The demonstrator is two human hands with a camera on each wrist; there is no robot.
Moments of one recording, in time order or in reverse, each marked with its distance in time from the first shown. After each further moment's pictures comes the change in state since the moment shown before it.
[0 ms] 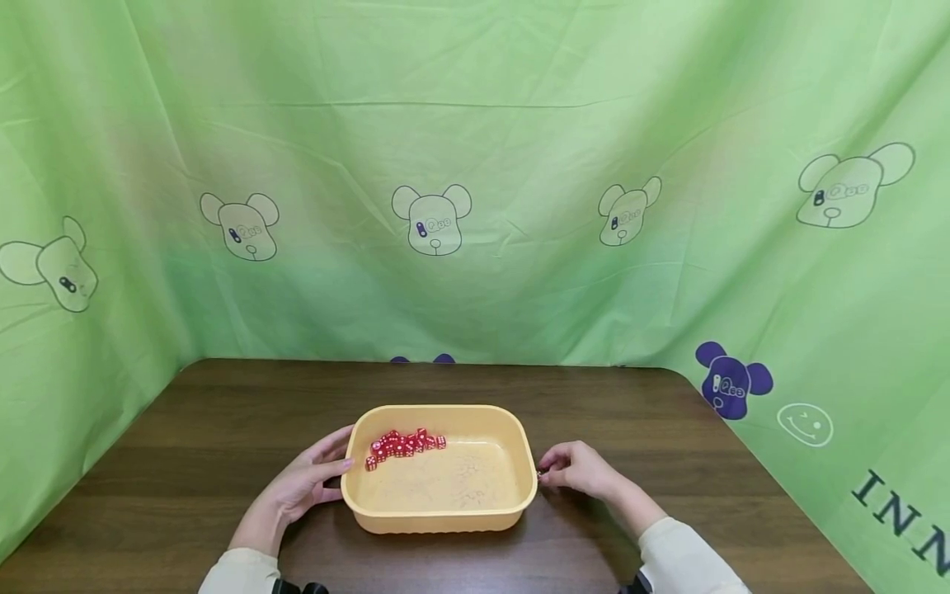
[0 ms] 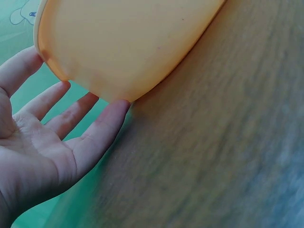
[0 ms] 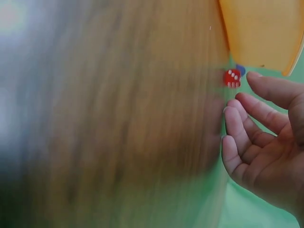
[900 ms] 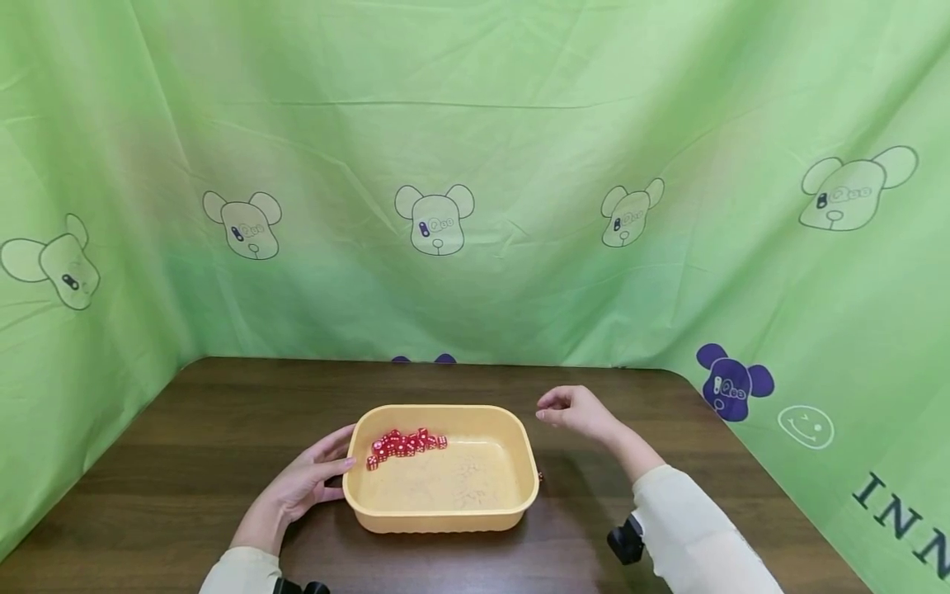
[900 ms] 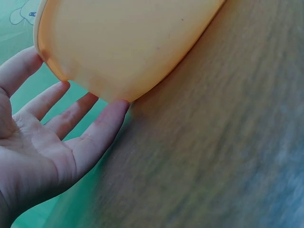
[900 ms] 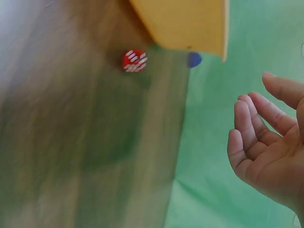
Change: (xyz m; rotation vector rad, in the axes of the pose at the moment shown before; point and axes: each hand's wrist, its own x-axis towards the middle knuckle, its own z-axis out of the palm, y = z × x) left_hand 0.001 0.000 0.000 0.002 0.014 -0.009; right_hand 0.038 -0.047 -0.042 0.001 0.104 0.039
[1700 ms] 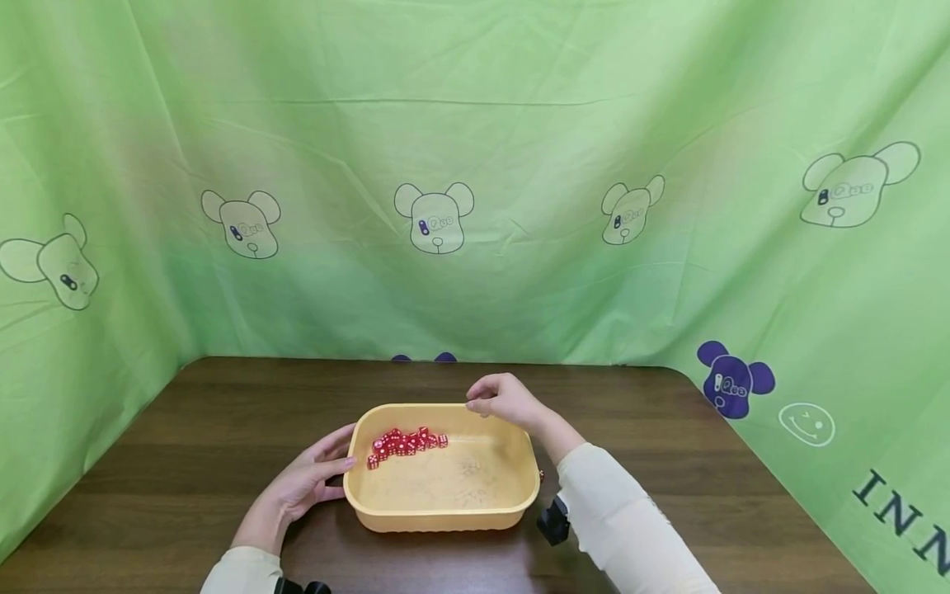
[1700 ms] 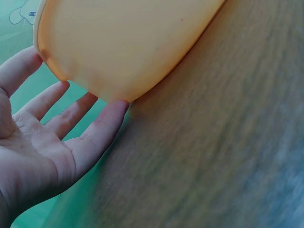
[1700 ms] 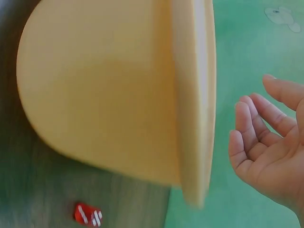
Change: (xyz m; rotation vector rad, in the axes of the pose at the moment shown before) left_hand 0.001 -0.001 -0.001 -0.011 -0.009 0.000; right_hand 0.041 -0.055 0.063 0.118 -0.081 -0.060
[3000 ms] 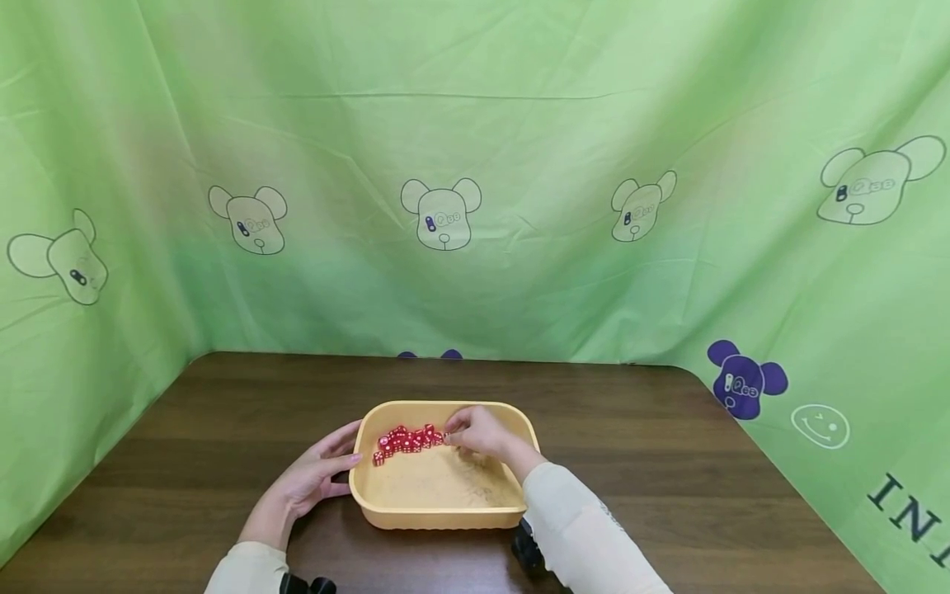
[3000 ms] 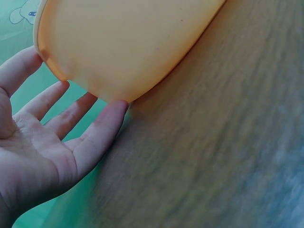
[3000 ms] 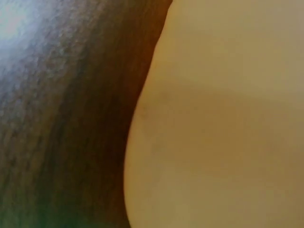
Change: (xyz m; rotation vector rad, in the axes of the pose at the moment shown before) left_hand 0.001 0.001 0.000 -0.001 0.033 -0.034; right_hand 0.010 0.028 0.062 0.048 -0.089 0.114
